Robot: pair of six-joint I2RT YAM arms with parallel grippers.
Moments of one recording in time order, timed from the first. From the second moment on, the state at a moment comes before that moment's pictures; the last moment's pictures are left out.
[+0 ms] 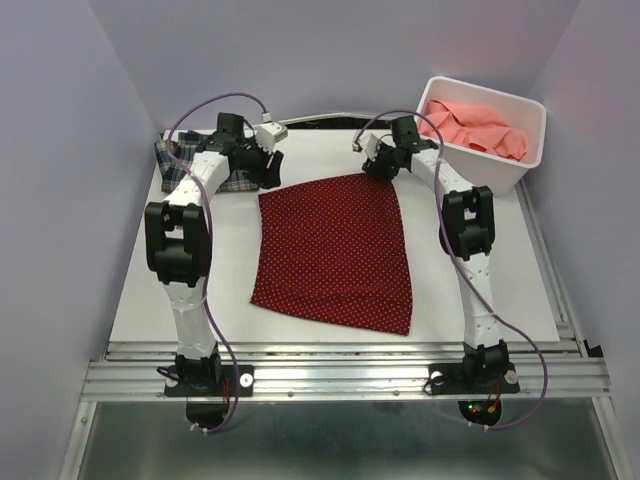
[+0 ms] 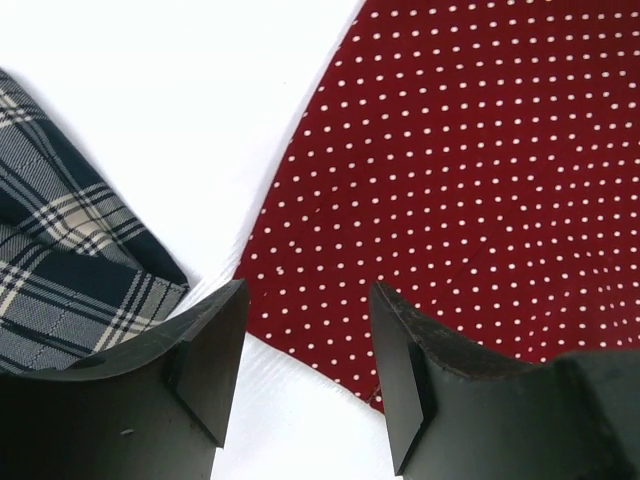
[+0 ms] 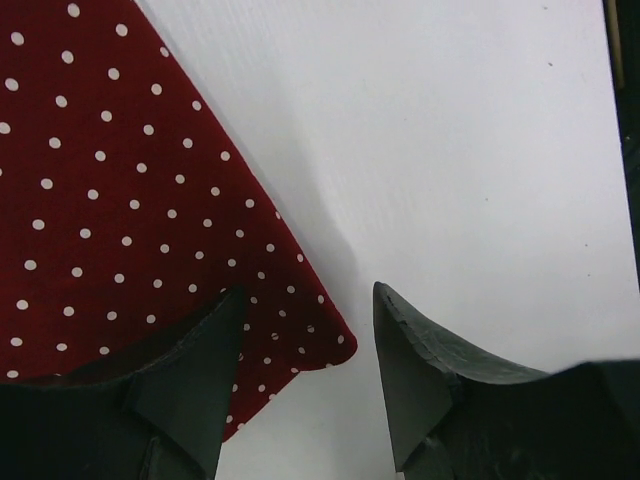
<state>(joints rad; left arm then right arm) -0.14 2.03 1.74 -0.59 0.53 0.45 0.24 2.50 2.21 -0.56 -0.34 -0.92</state>
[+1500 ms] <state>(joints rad) -0.12 2.15 1.76 -0.58 0.43 0.54 0.24 2.26 1.98 -0.46 -0.34 -0.97</state>
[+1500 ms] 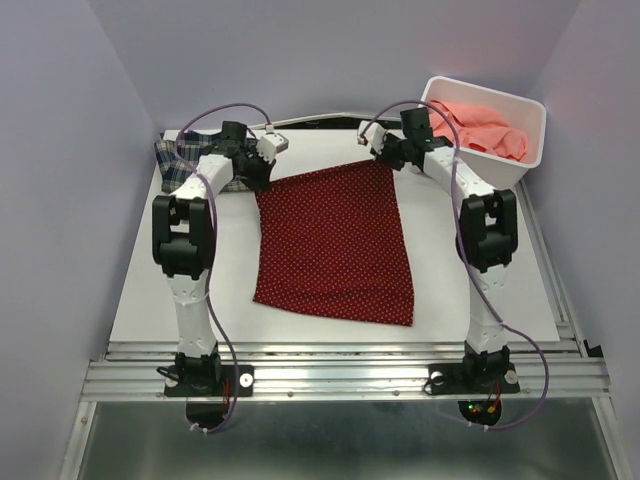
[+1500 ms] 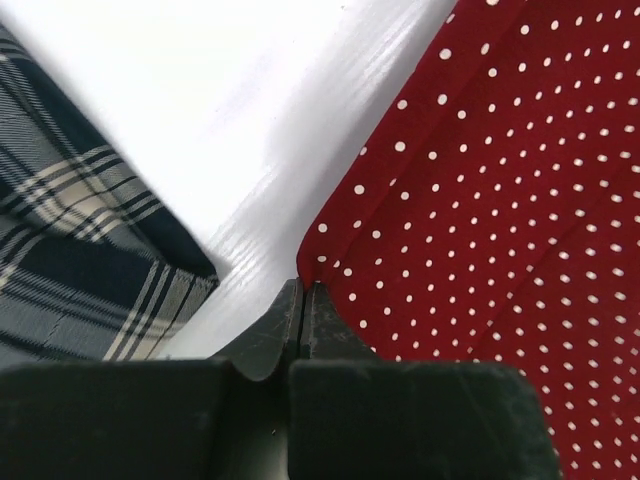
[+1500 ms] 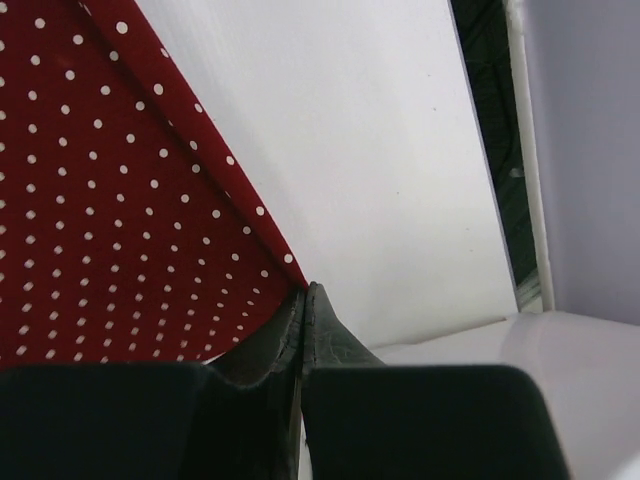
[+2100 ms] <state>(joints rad) -0.15 1.55 1.16 -0.47 0.46 0.69 0.25 1.73 1.51 -0.58 -0.43 -0.96</state>
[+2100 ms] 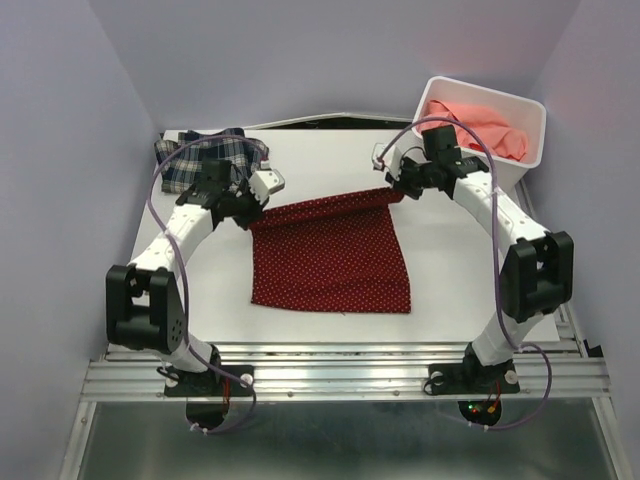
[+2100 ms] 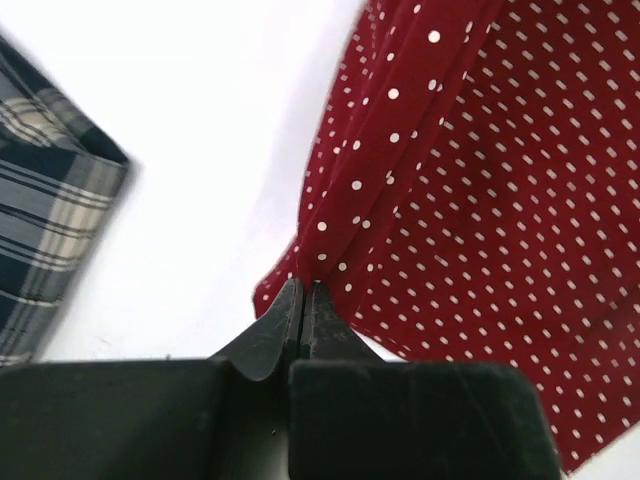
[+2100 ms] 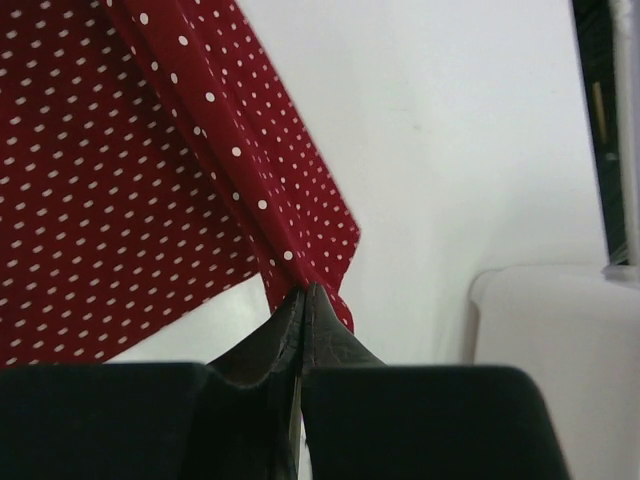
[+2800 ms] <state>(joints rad) -0.34 1.41 0.71 -0.43 0.36 0.75 0.31 1.57 1.05 -0.57 -0.47 -0.78</state>
